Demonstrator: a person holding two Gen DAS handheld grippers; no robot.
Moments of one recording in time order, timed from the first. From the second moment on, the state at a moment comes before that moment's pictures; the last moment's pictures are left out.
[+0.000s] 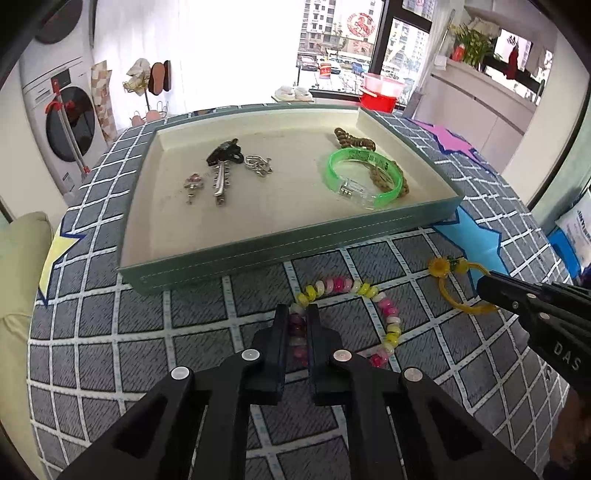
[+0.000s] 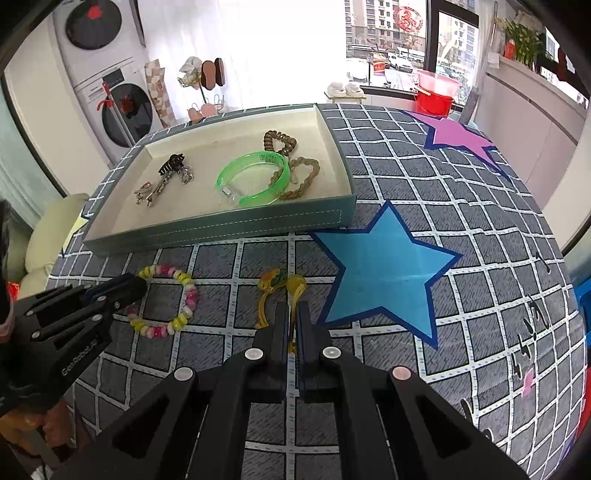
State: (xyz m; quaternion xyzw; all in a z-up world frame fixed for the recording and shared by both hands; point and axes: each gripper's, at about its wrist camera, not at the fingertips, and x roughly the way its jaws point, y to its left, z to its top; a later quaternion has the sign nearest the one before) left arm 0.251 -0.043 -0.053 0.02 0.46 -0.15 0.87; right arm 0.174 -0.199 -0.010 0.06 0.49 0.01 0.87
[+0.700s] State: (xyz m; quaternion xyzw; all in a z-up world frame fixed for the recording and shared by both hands) left arm 0.238 -0.023 -0.034 0.00 0.44 -0.16 0.88; right arm 0.195 -0.193 -0.027 0.04 0.50 0.01 0.87
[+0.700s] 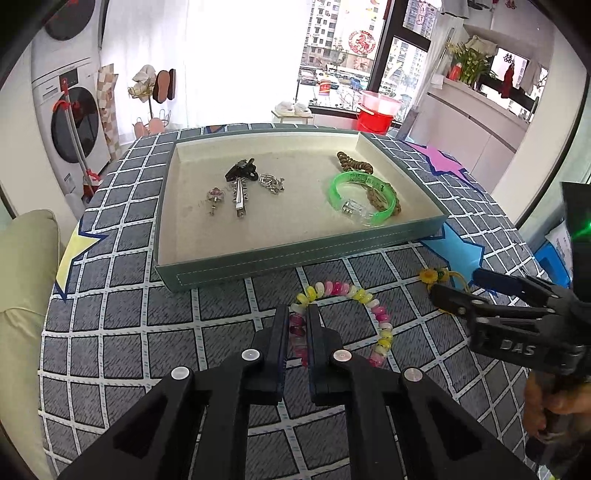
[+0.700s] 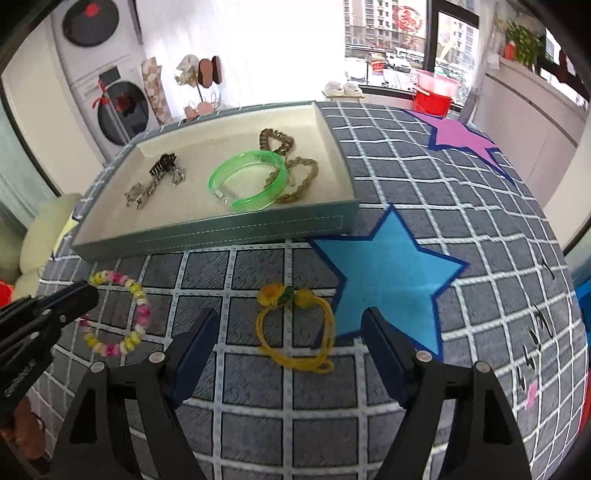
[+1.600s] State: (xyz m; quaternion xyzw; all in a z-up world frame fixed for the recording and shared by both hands) left arm 0.228 -0.011 -0.013 -0.01 0.42 -0.17 0.89; right arm 0.169 -0.197 0.016 0.10 0.46 0.03 0.88
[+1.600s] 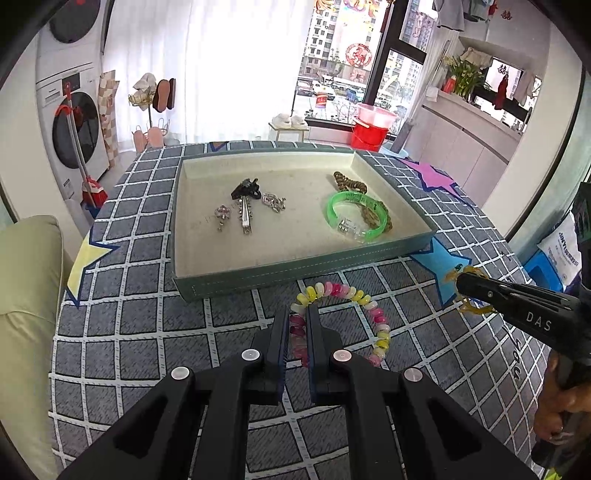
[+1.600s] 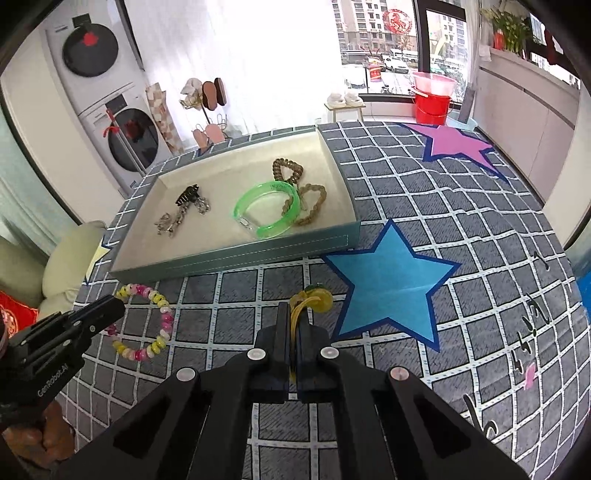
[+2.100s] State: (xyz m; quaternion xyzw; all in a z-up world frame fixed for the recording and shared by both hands) left arm 0.233 -0.002 0.001 -0.02 0.40 -0.17 0.90; right arm 0.178 -0.185 0.040 0.10 0.45 0.06 0.88
